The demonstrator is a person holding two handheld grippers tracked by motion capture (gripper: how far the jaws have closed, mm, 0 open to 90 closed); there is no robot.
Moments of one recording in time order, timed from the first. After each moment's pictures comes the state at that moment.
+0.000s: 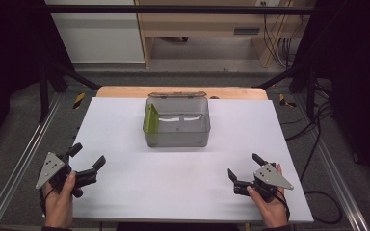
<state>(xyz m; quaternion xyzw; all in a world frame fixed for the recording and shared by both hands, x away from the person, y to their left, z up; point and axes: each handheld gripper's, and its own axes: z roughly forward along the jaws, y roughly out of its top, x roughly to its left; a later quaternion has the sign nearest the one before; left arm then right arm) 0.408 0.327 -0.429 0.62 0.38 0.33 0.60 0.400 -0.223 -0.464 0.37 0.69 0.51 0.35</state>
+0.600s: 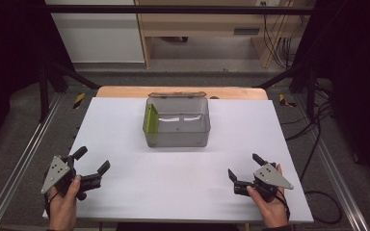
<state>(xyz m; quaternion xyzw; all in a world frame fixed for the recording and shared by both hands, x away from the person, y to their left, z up) 0.404 0.316 -0.441 0.63 0.36 0.32 0.61 0.401 -0.224 -0.465 0.37 0.69 0.51 0.35</state>
